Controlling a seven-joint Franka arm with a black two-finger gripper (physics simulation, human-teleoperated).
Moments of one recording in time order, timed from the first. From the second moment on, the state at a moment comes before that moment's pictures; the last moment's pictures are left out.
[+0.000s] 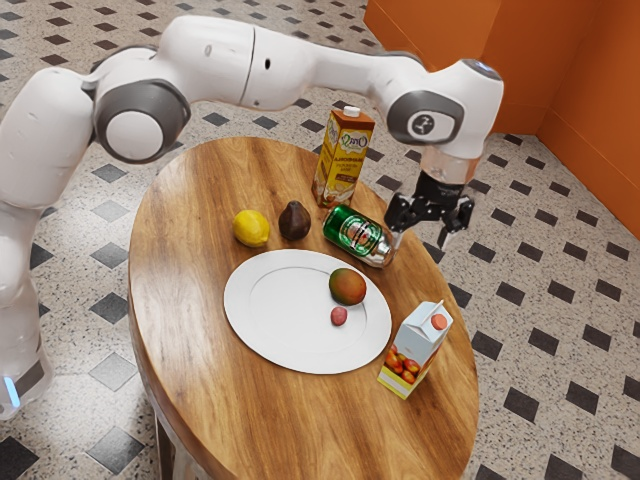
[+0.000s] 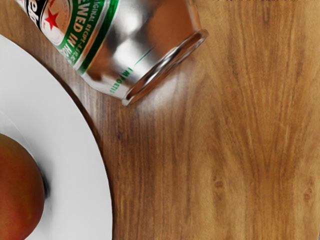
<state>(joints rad) -0.03 0.42 -0.08 -1.26 -0.01 1.69 -1.65</state>
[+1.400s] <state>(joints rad) 0.01 0.08 -0.12 -1.92 -0.03 2.04 -1.72</state>
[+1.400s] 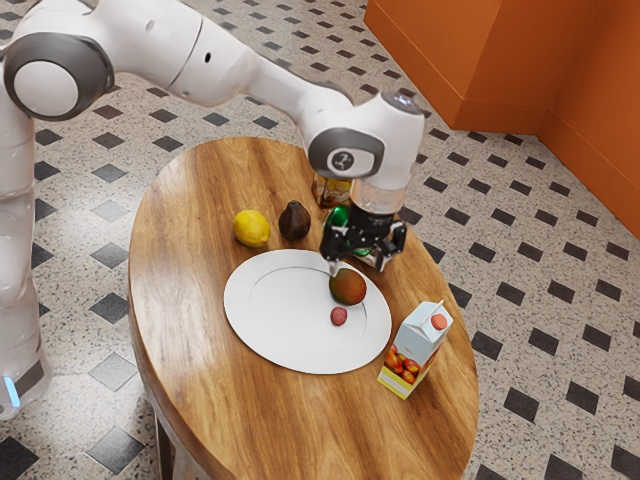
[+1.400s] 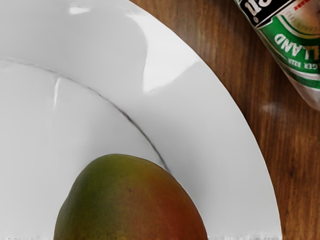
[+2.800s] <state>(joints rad) 0.01 0.09 -0.12 -2.00 -0.03 2.13 -1.71</state>
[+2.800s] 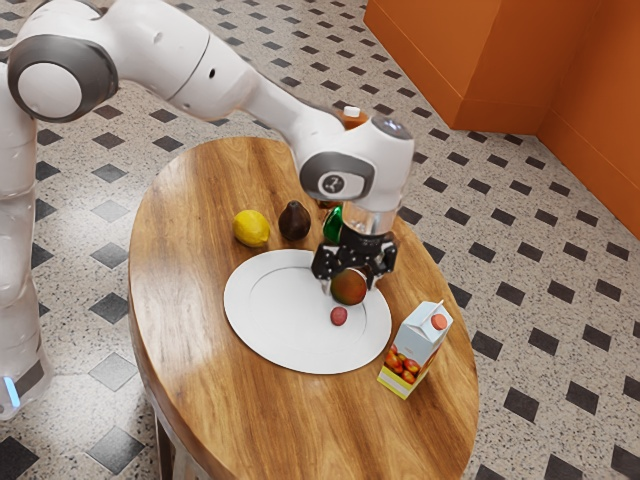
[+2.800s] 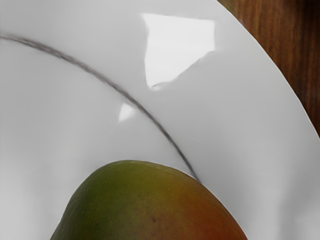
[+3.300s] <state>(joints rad) 0.01 0.03 -0.13 -2.02 -0.04 2.11 -1.68</state>
